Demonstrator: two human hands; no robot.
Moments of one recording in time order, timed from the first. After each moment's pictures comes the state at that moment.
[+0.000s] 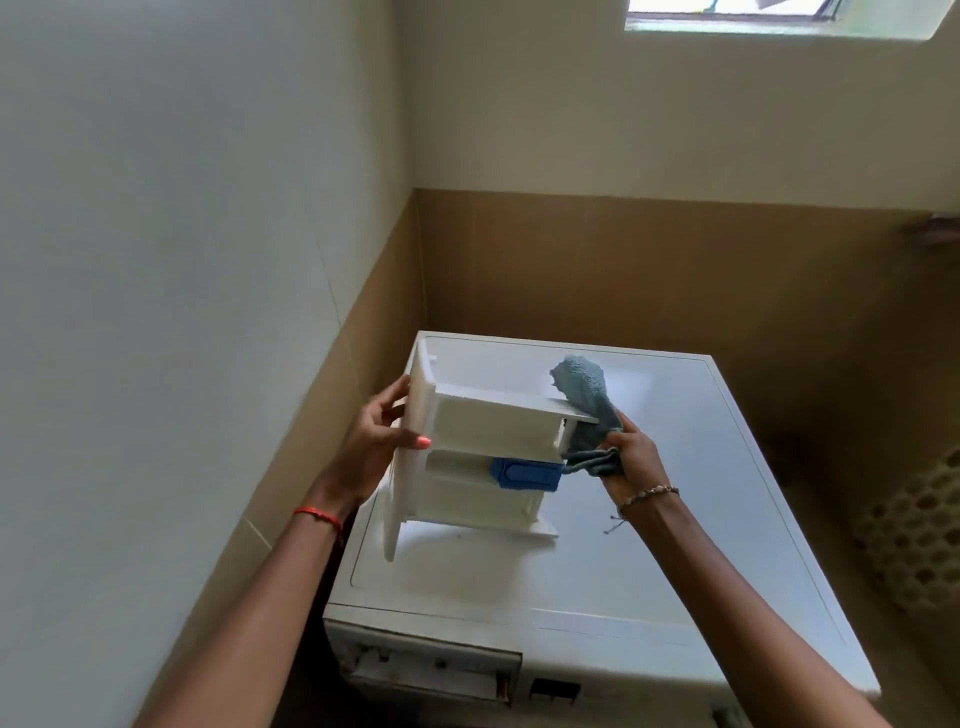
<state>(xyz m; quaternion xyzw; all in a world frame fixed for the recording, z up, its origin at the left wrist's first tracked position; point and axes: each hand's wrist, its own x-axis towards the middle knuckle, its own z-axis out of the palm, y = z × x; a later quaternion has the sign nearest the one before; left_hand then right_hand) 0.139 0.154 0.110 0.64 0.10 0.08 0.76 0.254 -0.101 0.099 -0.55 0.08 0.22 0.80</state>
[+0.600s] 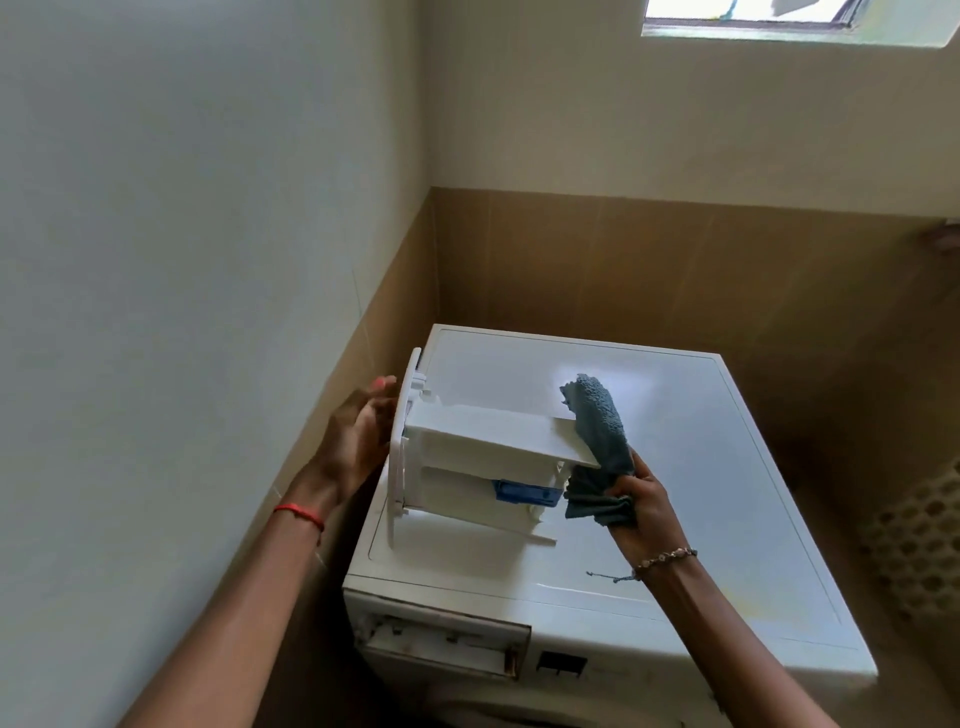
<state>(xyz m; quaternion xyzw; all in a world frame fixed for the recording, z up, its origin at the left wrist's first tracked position) 0.093 0.159 0.131 0.57 0.15 0.05 0.80 0.182 -0.119 0.097 -0.51 0.07 0.24 0.82</state>
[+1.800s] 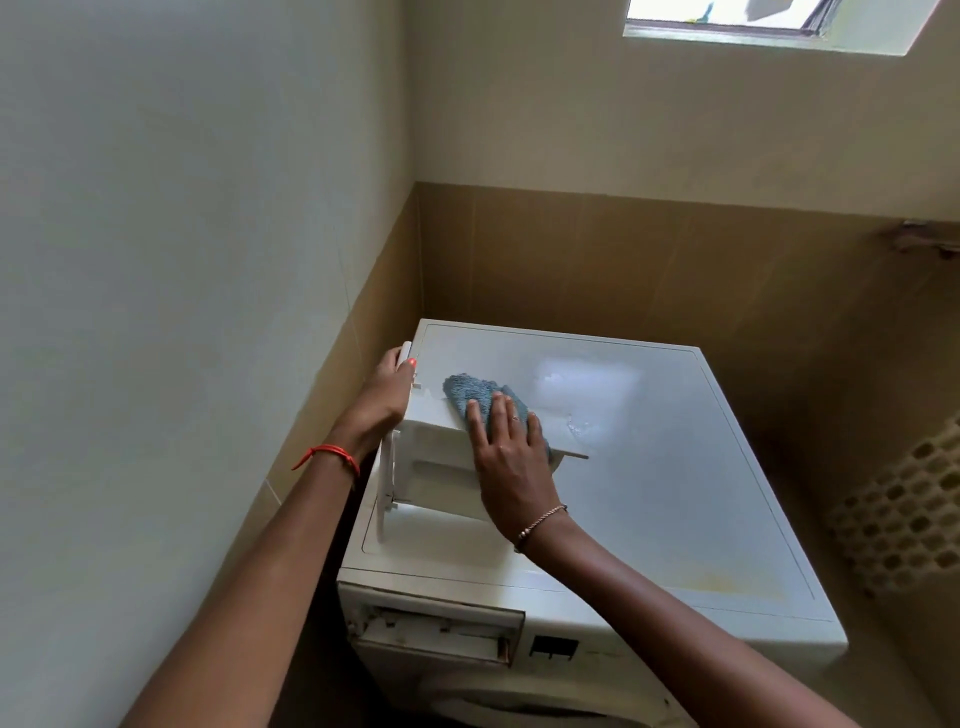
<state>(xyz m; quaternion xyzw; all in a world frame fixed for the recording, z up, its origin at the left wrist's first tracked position) 0.129 0.132 0.166 0.79 0.27 0.09 0.54 0.140 -0.017 0.112 -0.94 -0.32 -0.14 0.01</state>
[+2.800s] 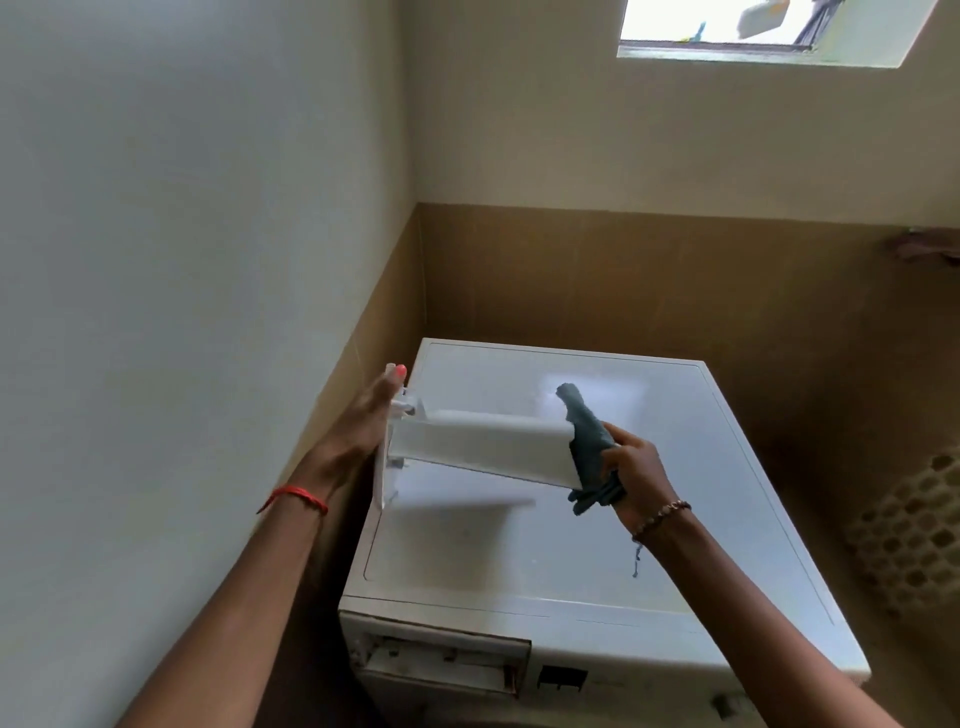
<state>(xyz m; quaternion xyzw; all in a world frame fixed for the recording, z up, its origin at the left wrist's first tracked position) 0.113 0.148 0.163 0.76 0.19 0.06 0.62 0.204 -0.109 0.129 -0.67 0.01 0.23 0.71</state>
